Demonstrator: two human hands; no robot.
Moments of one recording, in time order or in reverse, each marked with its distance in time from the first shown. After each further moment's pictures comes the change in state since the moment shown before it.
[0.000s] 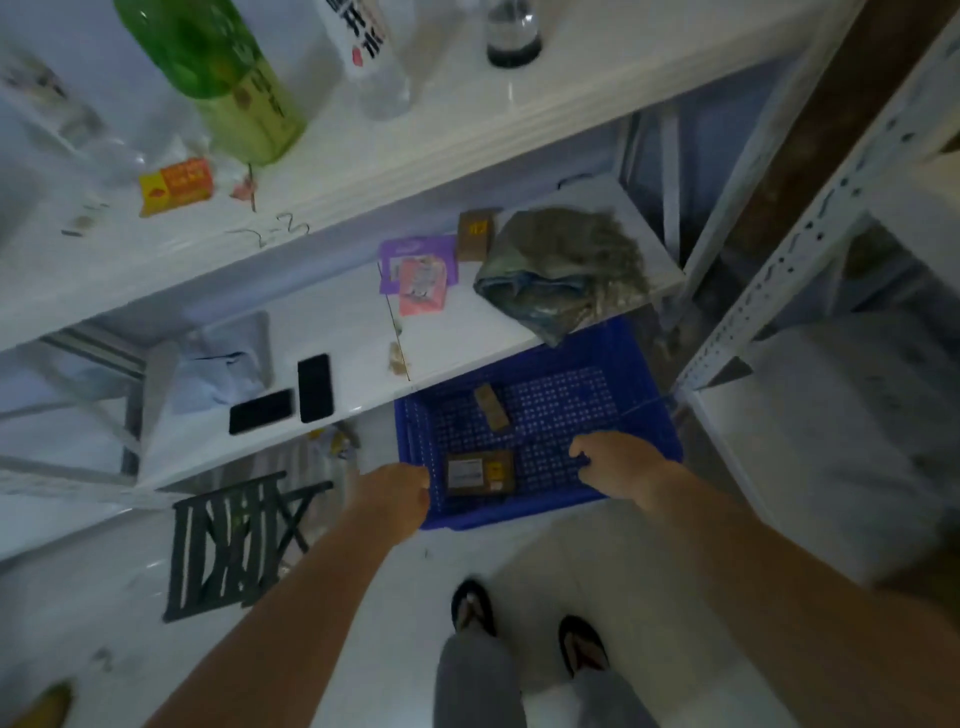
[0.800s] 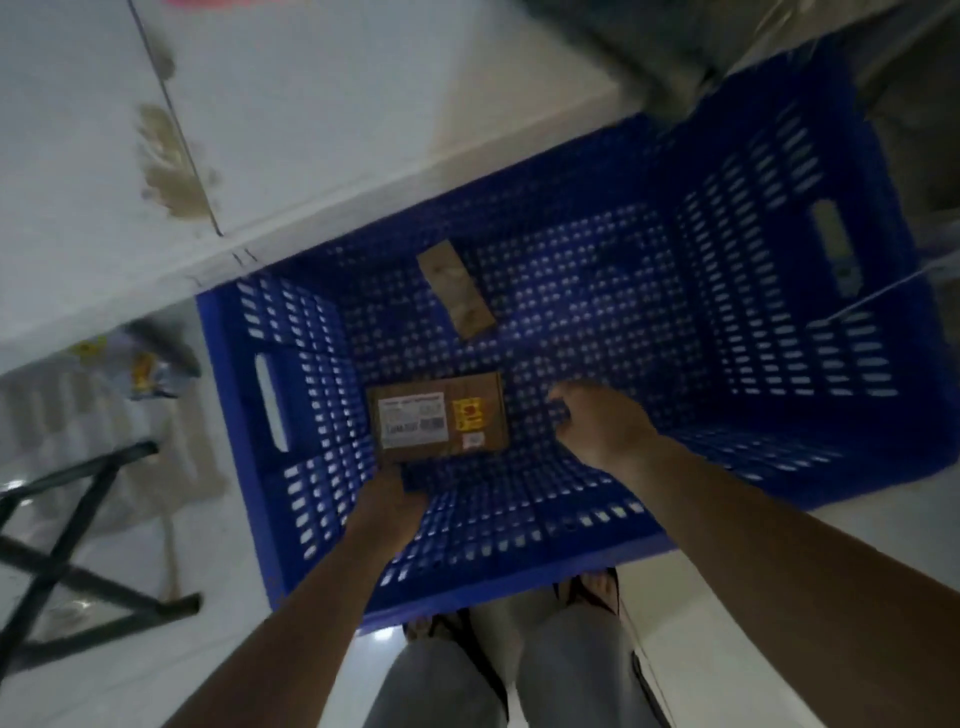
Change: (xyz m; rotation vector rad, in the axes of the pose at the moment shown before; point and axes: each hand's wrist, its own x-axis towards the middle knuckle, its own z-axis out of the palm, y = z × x) left_hand 0.408 -0.040 0.329 -0.681 -0.342 -0.233; right_hand 0.432 0.069 0.216 0.114 -0.077 0.196
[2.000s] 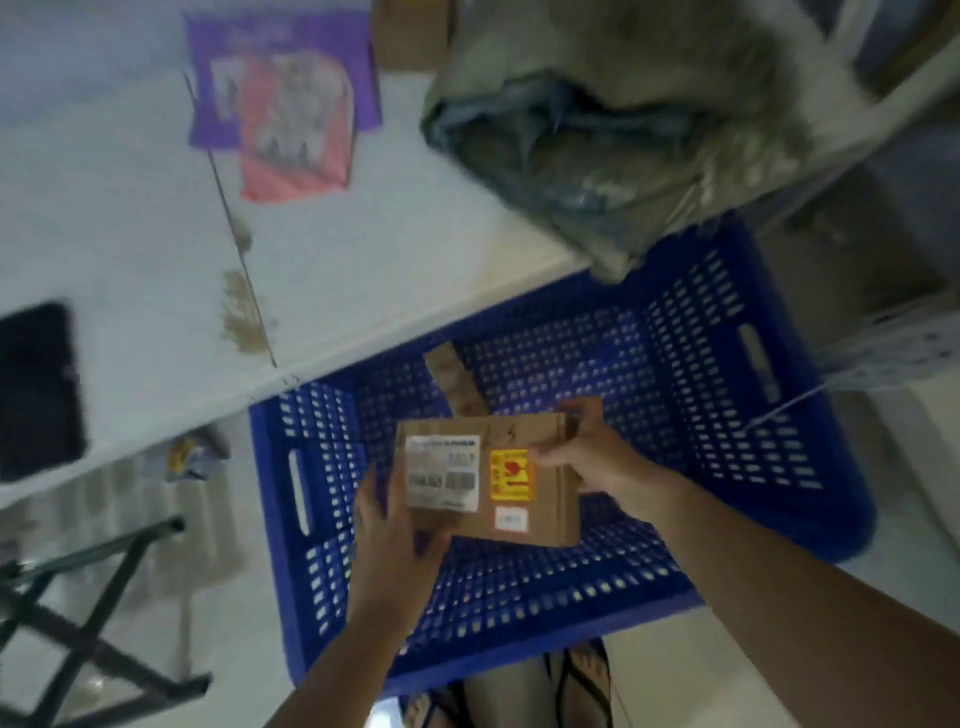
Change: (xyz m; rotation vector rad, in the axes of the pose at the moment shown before) left_hand -0.074 0.057 -0.041 -0.138 0.474 0.406; right_hand -0.057 -0.016 -0.100 1.059 -0.031 0.003
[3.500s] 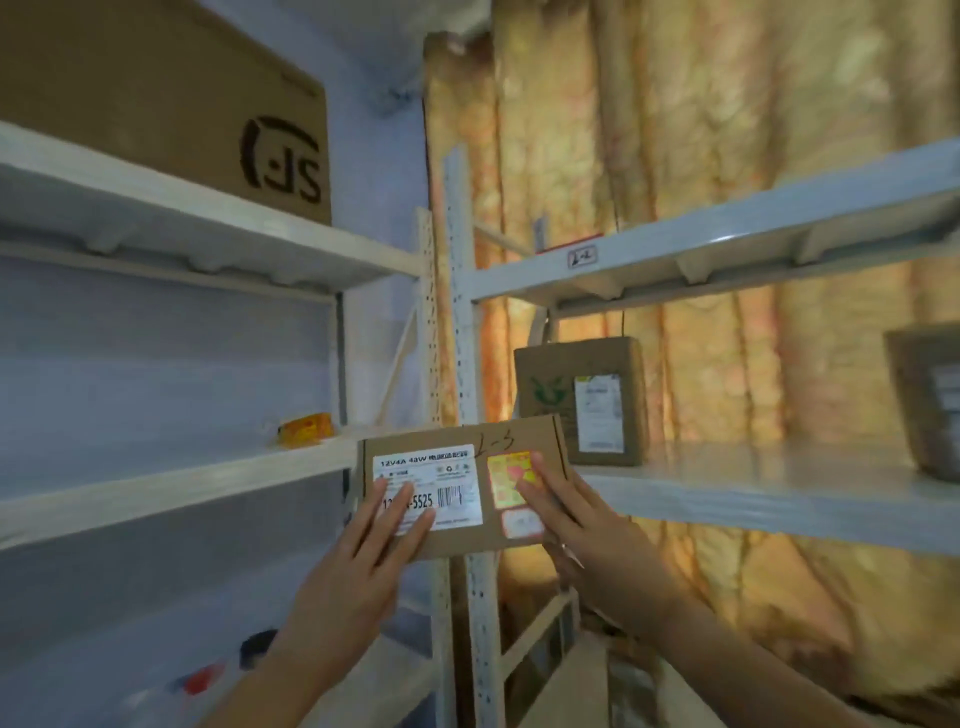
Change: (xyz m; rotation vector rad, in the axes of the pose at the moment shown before) left_hand -0.529 0.595 -0.517 0.493 1.106 1.854; right_hand -0.976 -0.204 -0.087 -1.329 1.832 -1.215
